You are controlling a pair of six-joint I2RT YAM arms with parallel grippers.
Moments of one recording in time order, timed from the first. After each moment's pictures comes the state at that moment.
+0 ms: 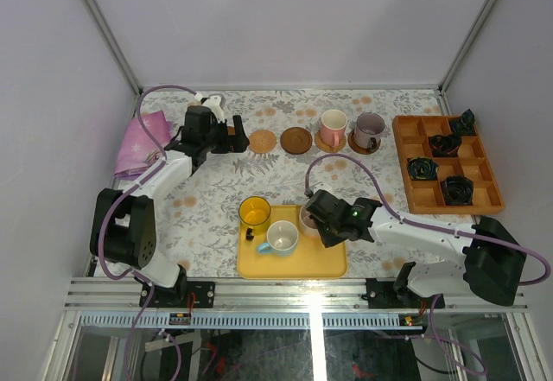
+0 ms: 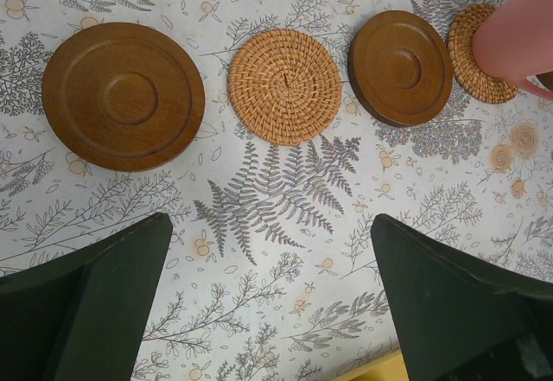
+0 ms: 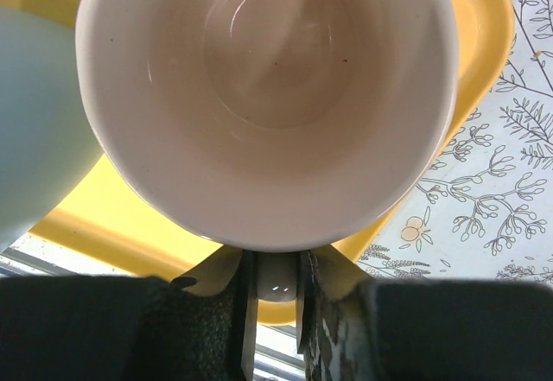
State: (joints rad) left arm -0.21 1.55 1.03 -0.07 0.19 -0.26; right arm 1.01 1.29 0.77 -0.66 0.16 0.52
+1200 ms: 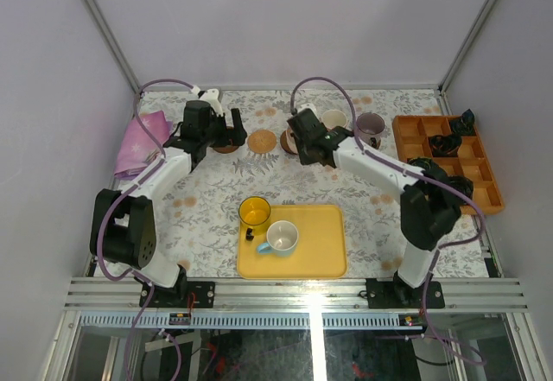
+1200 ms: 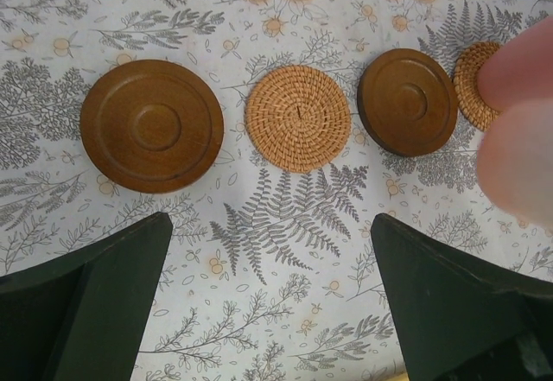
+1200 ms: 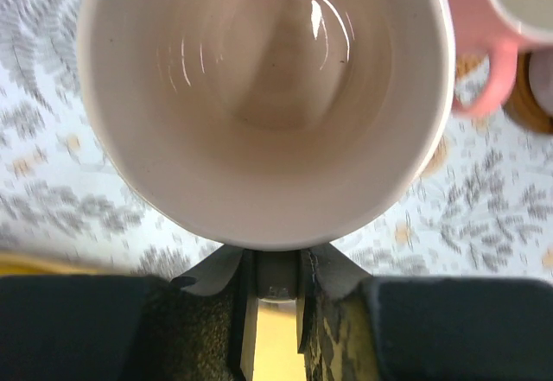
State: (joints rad) left arm -0.21 1.55 1.07 -0.07 0.13 -0.26; right arm 0.71 1.74 1.38 -0.59 0.33 0.29
